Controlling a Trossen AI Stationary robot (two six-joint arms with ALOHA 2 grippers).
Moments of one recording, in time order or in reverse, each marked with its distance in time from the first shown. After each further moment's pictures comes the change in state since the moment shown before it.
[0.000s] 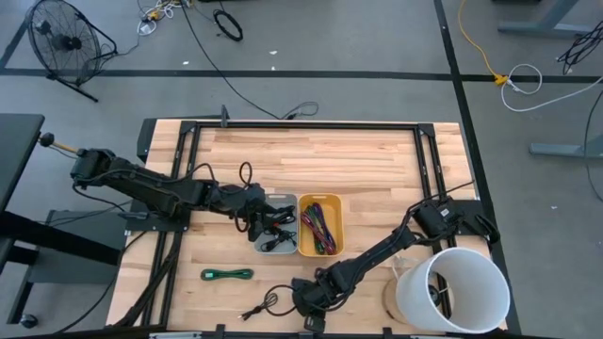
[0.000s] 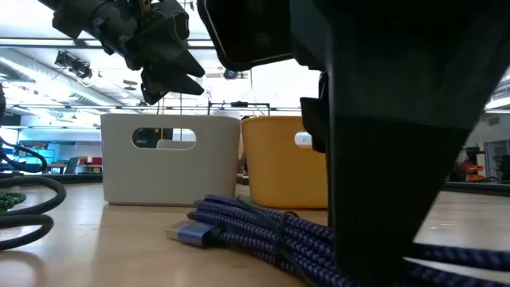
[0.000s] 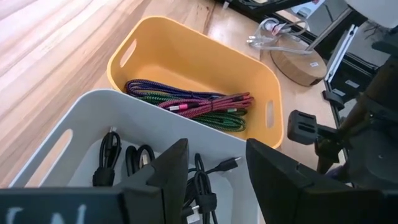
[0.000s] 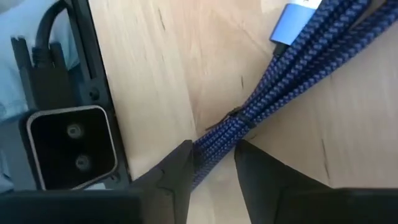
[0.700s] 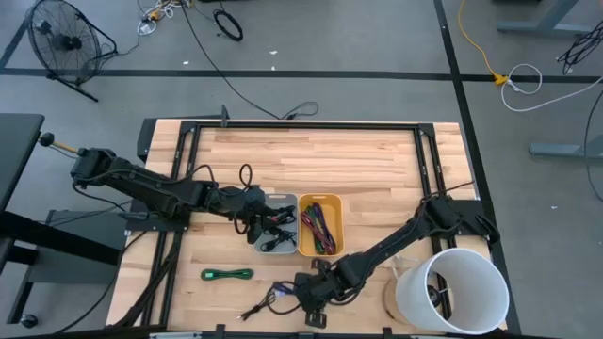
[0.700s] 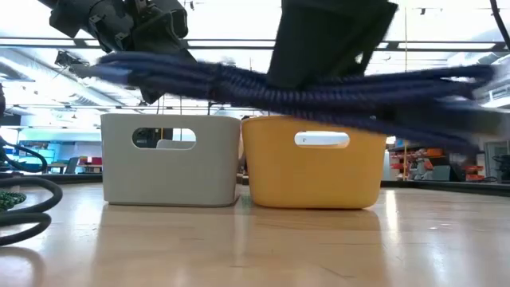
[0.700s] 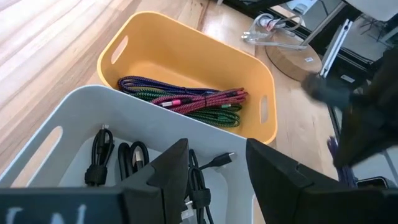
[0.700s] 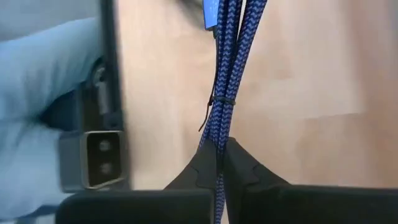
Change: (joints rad) left arm -0.018 0.000 0.000 -0.001 0.000 0.001; right arm 0.000 -0.147 -0.006 -0.052 0.193 -0.115
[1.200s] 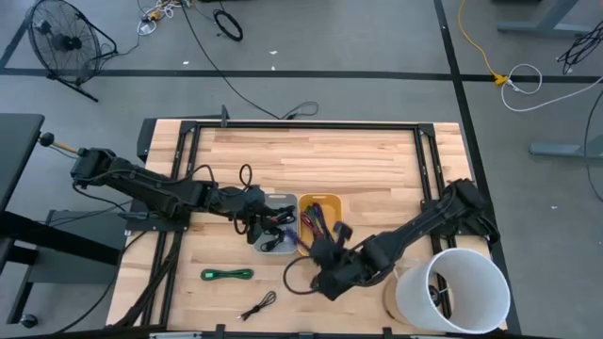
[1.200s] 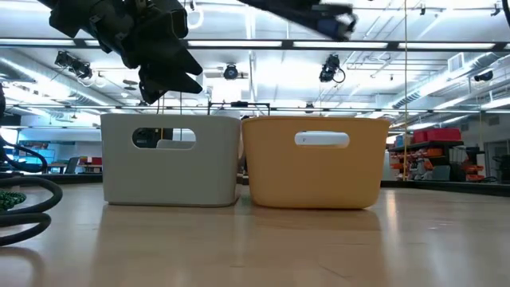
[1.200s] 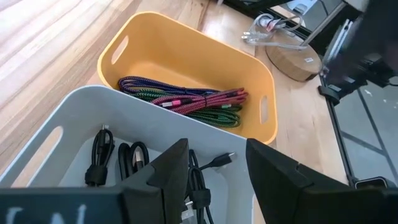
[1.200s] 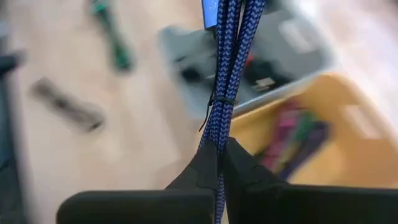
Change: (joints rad) left arm 0.000 0.000 0.000 0.000 0.000 0.000; right arm -0.004 -0.235 0.002 -0.290 0.534 0.118
